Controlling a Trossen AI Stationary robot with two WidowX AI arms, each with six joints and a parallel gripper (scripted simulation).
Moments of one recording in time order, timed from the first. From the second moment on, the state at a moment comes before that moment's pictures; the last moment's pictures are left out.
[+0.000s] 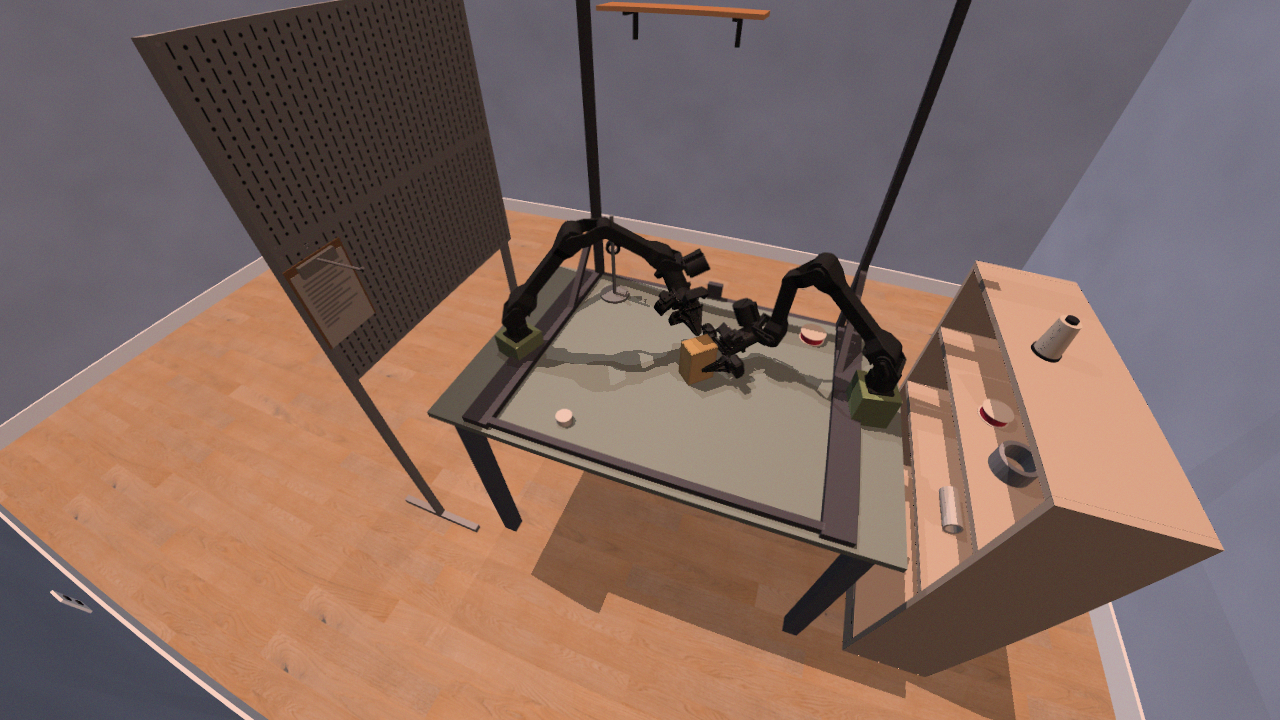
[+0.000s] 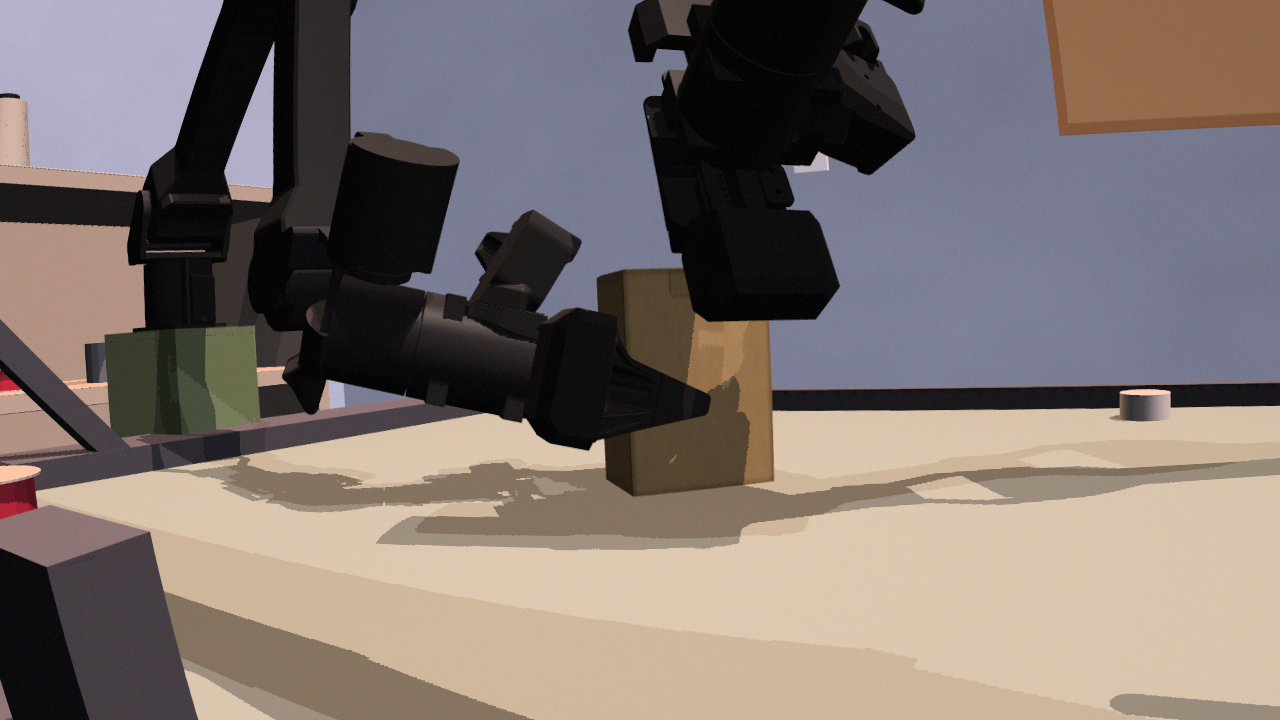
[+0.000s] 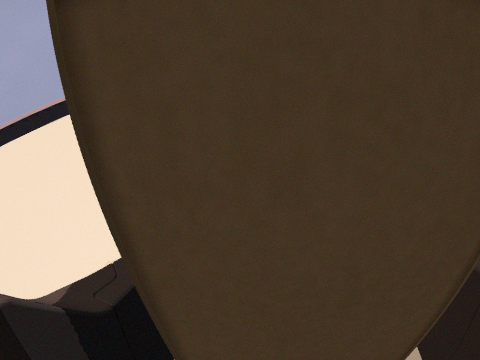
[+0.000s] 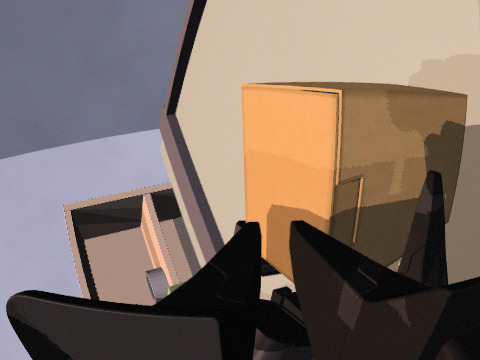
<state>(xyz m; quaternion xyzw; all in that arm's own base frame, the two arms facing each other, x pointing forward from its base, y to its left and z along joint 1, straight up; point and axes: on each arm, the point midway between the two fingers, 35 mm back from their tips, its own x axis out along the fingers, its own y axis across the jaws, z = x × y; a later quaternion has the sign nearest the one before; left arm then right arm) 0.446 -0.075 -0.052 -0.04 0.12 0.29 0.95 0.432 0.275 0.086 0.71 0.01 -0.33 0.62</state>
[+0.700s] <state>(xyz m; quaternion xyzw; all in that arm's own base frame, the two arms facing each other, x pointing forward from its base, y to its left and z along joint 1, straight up) 0.446 -0.075 -0.052 -0.04 0.12 0.29 0.95 0.416 0.282 0.087 0.71 0.01 -0.33 0.62</state>
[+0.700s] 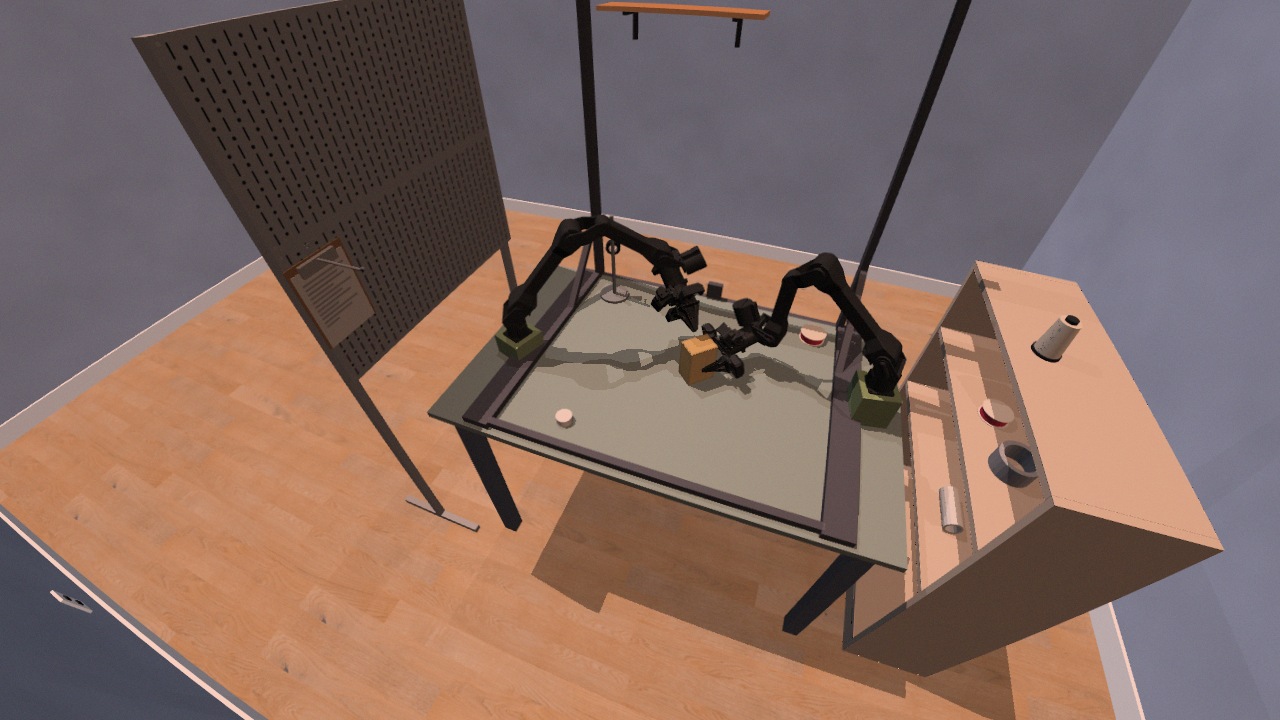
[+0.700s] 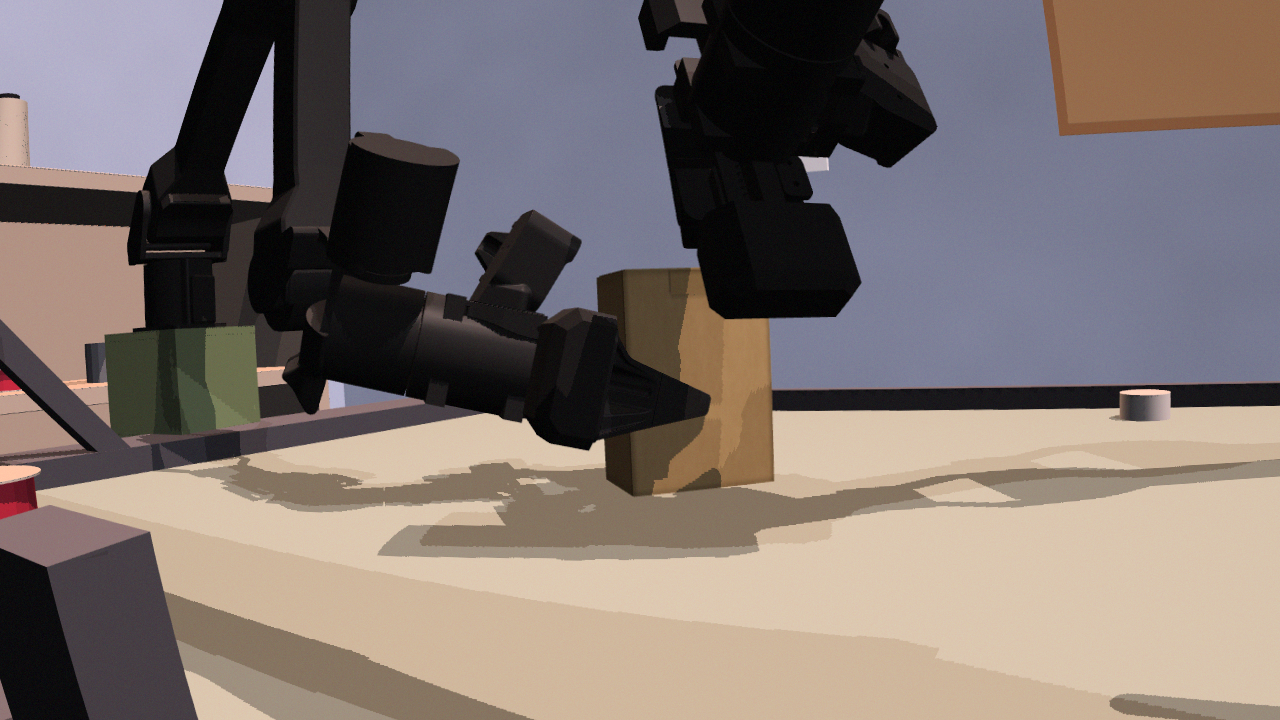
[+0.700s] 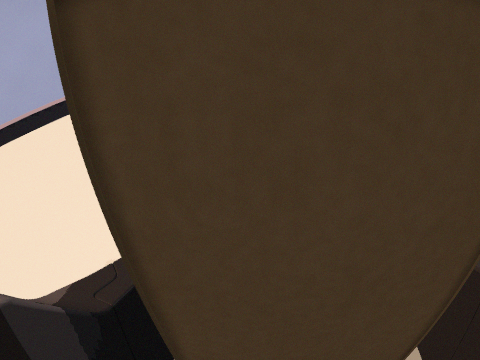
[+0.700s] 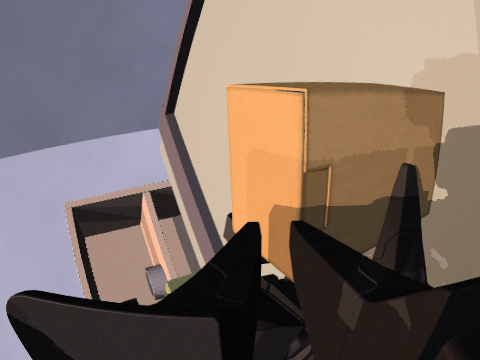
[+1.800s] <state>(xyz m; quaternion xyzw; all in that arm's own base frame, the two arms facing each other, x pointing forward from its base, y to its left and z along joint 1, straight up) 0.446 -0.075 -0.052 -0.04 0.12 0.29 0.95 0.414 0.284 0.073 0.71 0.01 -0.33 0.62</state>
